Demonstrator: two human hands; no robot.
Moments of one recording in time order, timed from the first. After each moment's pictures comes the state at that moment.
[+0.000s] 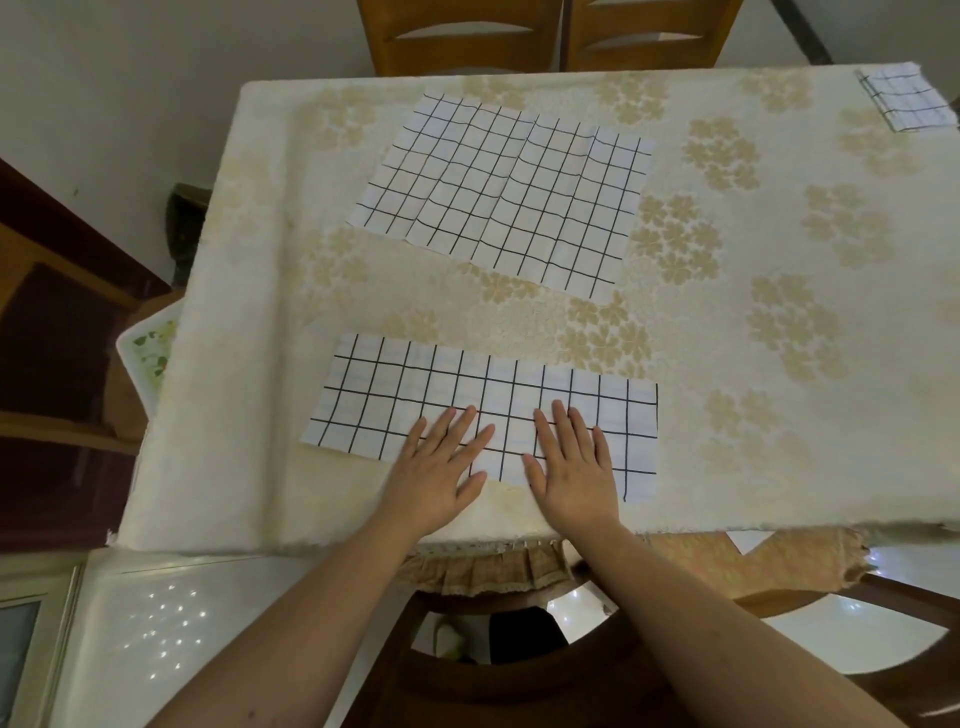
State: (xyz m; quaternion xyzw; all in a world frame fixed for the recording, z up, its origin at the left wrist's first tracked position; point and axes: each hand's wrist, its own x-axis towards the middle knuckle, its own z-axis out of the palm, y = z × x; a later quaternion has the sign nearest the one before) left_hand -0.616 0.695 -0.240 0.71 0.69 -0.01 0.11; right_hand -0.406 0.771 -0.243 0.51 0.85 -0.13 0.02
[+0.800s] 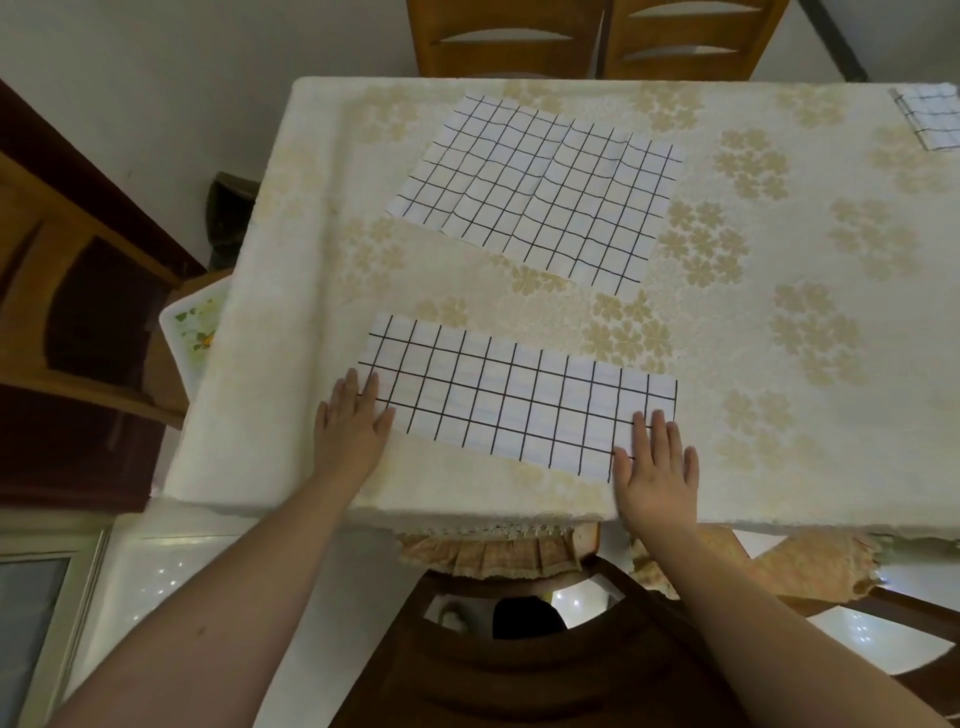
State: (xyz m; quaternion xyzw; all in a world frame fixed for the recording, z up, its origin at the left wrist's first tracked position) left_hand -0.715 0.659 -0.231 0.46 0.88 0.03 0.15; right_hand -0.338 0.773 -0.232 0.61 0.77 -0.17 0.06
